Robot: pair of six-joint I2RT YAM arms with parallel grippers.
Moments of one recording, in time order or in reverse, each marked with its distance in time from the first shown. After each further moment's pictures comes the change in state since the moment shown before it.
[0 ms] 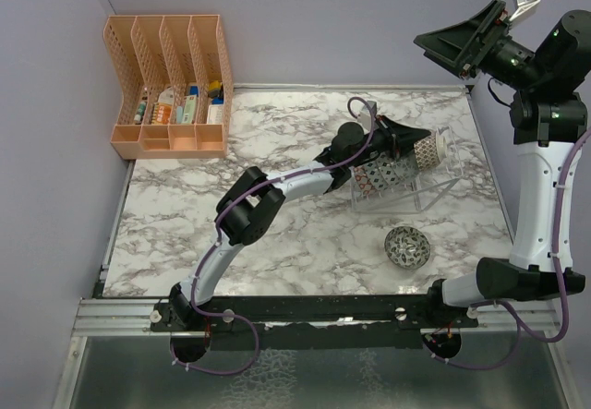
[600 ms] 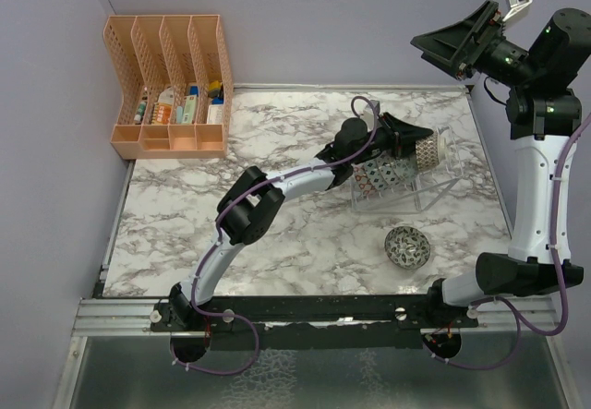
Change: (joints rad) left arm 0.007 0.018 0.061 -0.093 0.025 -0.010; right arm 0.000 0.030 -0.003 -0.024 0.000 -0.023
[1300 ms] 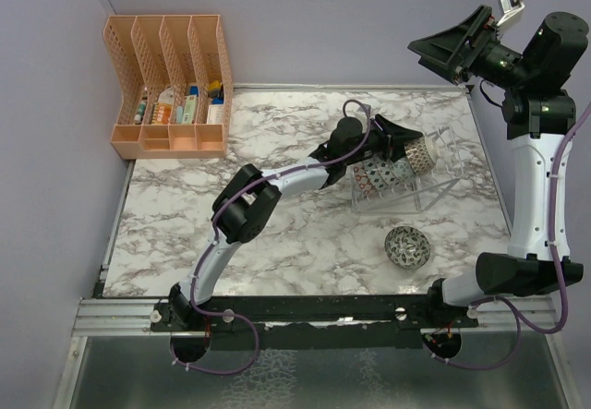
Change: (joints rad) left arm 0.026 -0.027 -0.068 -0.080 0.024 0.049; right arm 0.000 0.000 -0.046 -0.001 0.000 -0.006
